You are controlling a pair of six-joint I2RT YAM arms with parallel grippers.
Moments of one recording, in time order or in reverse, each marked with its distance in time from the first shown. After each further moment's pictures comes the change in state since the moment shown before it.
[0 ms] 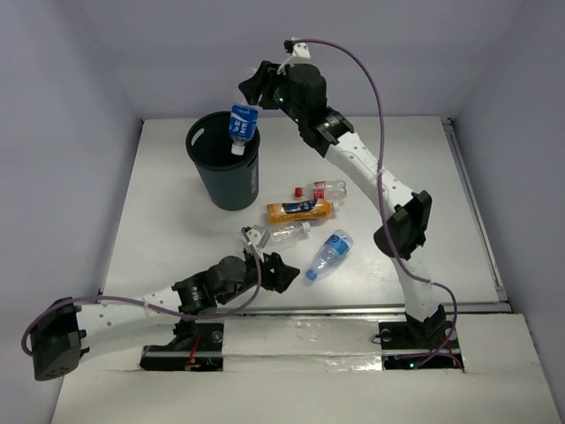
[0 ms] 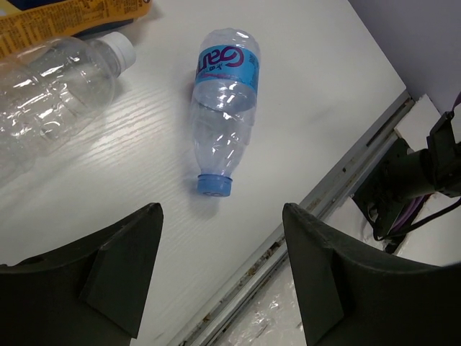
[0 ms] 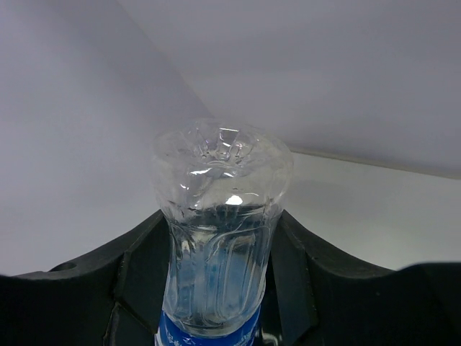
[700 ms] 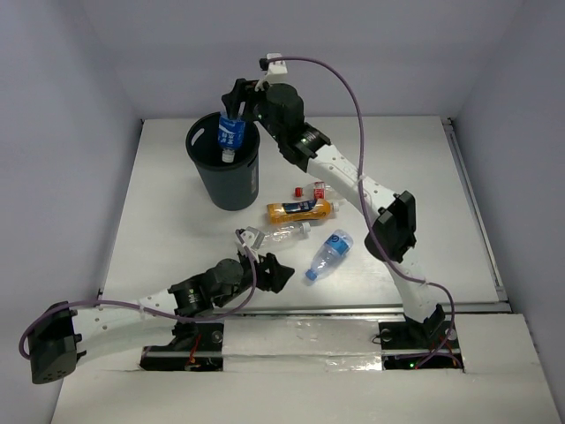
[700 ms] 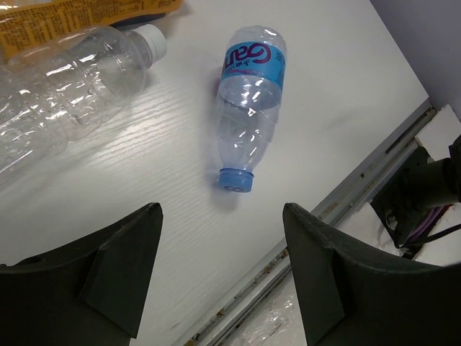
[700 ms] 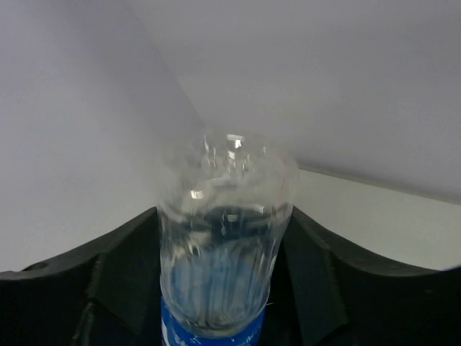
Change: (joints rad) left arm 0.000 -0.059 -0.035 -0.044 -0.057 -0.024; right arm 0.087 0.062 -0.066 0.181 0.126 -0.138
